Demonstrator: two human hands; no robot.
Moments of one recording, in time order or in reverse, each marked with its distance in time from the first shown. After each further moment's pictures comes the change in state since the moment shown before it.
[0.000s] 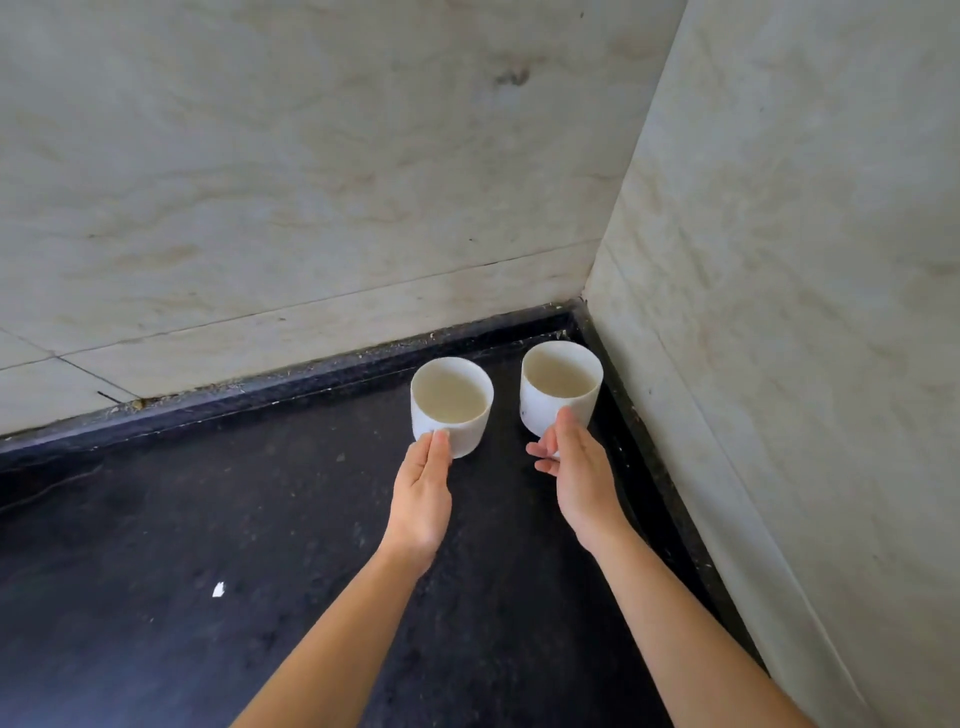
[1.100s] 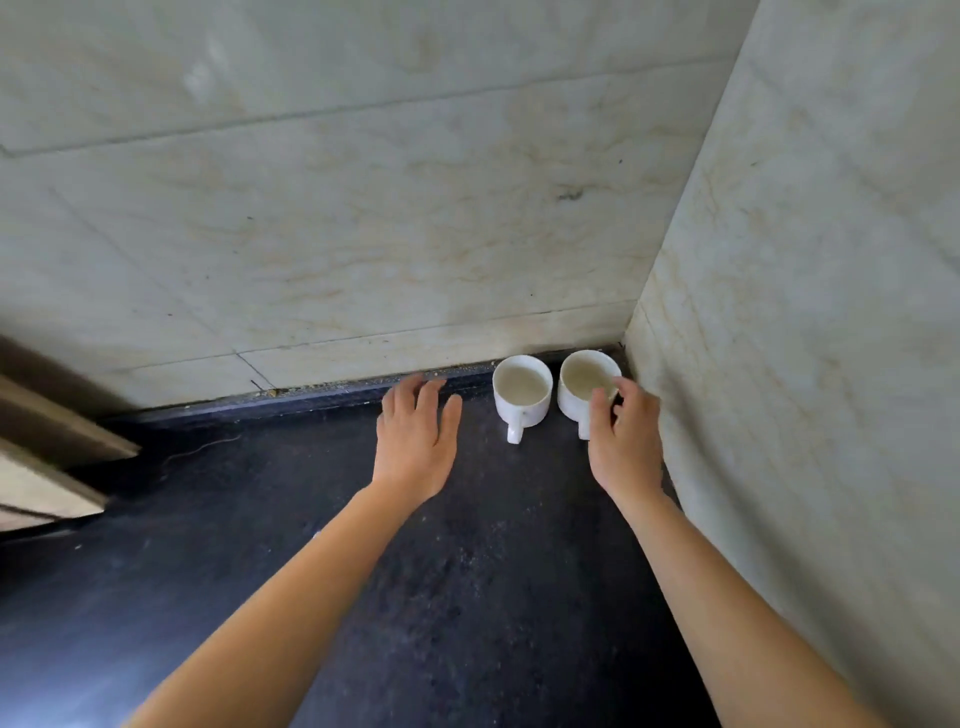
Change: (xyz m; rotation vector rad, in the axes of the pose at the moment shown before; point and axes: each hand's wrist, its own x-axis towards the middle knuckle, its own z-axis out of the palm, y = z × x) left_hand -0.036 0.108 -0.061 0.880 0.244 0.319; right_hand -0.024 -0.101 -0.014 -0.453 0.127 -0.357
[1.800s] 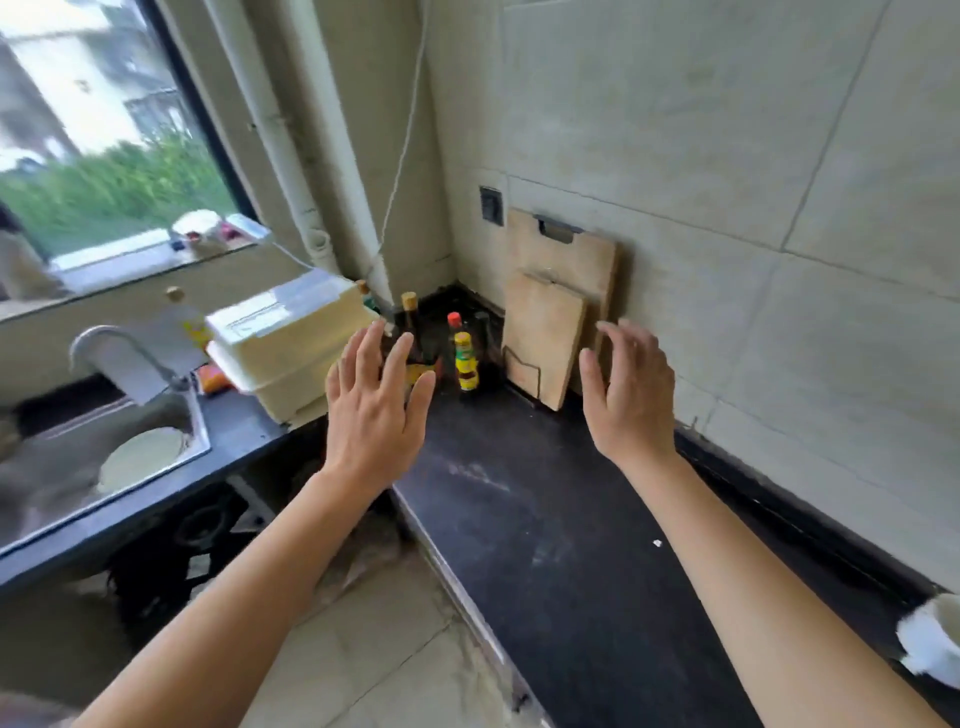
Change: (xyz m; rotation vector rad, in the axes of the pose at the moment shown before) left_hand -0.412 -0.153 -0.320 0.557 0.900 -0.553; right_hand -0.320 -0.326 0.143 0.121 -0.464 -1.260
